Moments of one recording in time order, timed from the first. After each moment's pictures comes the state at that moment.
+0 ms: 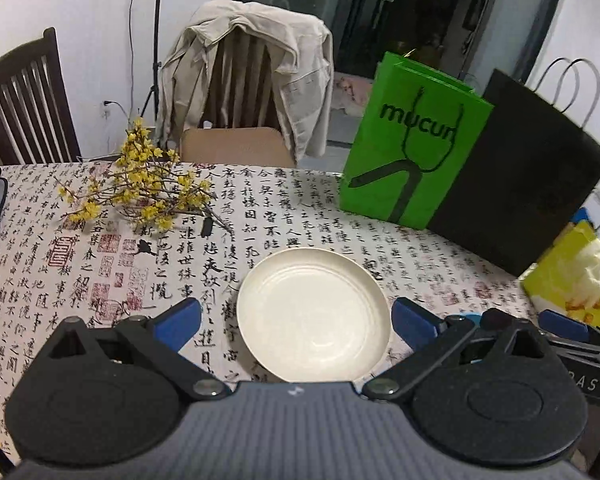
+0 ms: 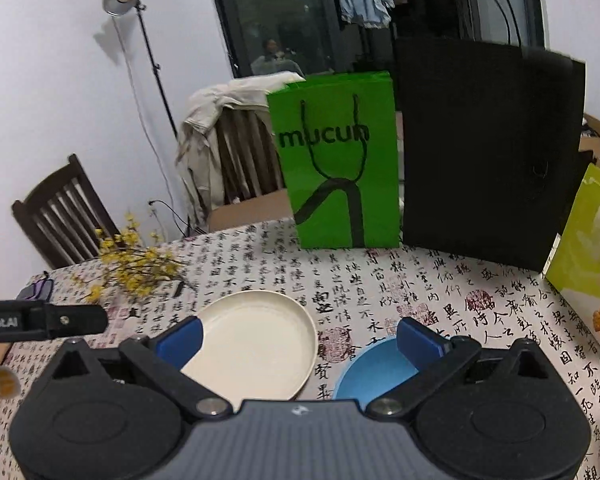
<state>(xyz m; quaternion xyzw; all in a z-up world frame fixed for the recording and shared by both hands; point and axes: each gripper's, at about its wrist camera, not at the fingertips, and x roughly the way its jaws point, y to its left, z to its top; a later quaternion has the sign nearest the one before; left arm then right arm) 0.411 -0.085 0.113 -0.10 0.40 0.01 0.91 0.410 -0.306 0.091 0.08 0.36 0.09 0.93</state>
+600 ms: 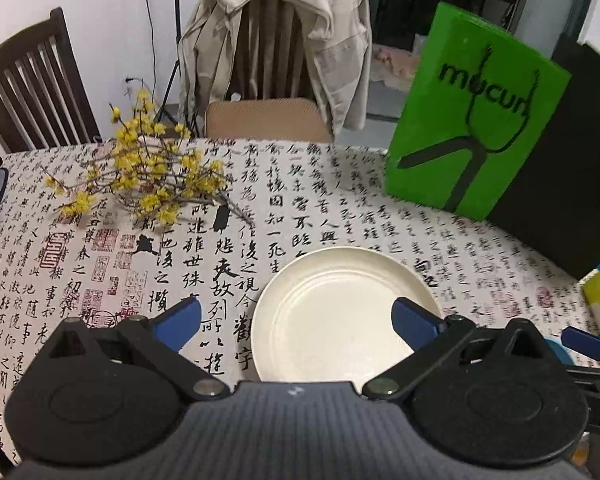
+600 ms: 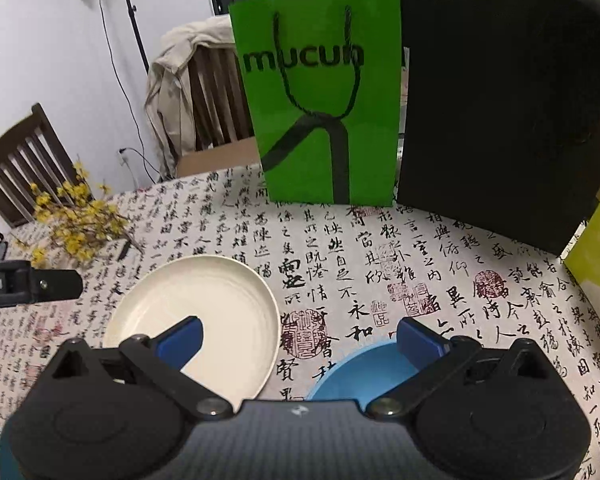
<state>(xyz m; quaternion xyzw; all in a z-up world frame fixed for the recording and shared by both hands) 0.490 -0.088 0.055 -0.08 0.45 0.06 0.89 0.489 -0.300 0.023 0.04 0.43 0.08 0.90</state>
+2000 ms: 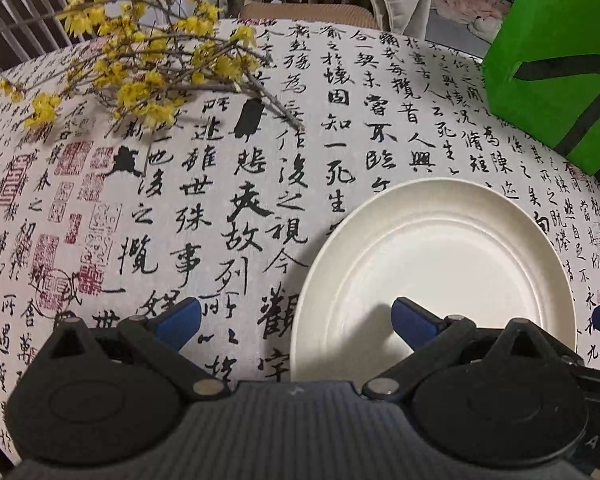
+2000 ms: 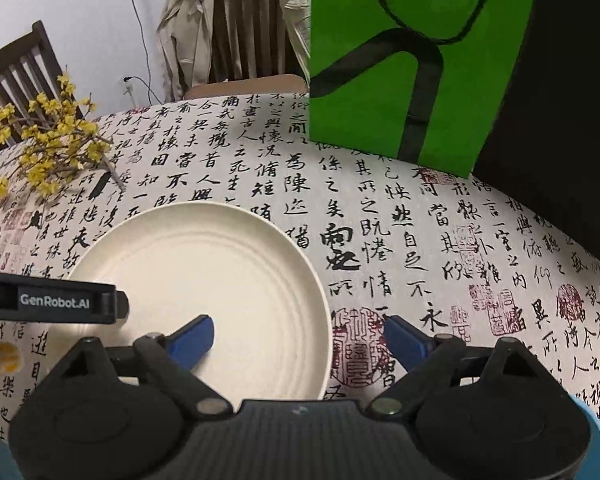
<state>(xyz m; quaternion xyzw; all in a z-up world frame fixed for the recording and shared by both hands) 0.557 -0.060 -0.065 -0.10 0.56 0.11 0.82 0.554 -0.232 -0.053 -0.04 0.49 0.10 0.87</state>
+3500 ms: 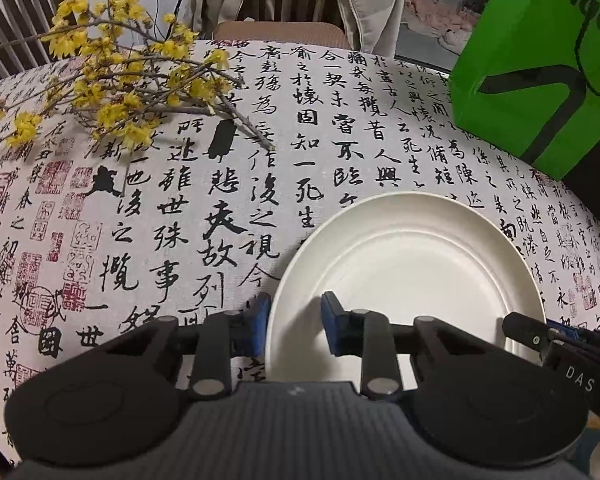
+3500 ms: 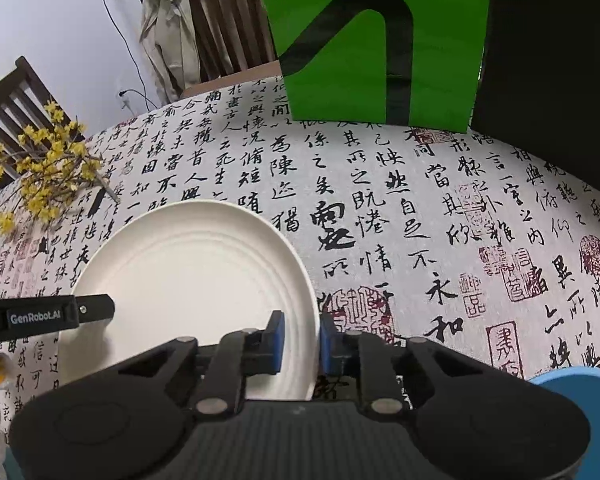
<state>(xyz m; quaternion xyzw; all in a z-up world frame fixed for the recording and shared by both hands) 0.551 -0.061 -0.055 -0.10 0.53 0.07 0.84 0.557 -0.255 -0.065 0.04 0.51 0.11 0.85</state>
